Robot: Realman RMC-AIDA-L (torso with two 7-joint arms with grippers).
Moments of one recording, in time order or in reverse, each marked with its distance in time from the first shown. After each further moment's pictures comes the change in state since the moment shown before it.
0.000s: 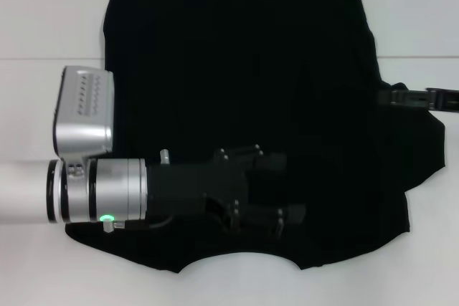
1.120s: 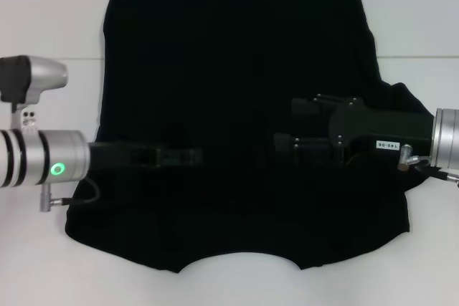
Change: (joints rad) left arm 0.032 0.034 -0.026 0.190 0.243 -0.379 -0.793; right arm 0.010 0.160 -0.063 0.017 0.172 -0.213 -0.699
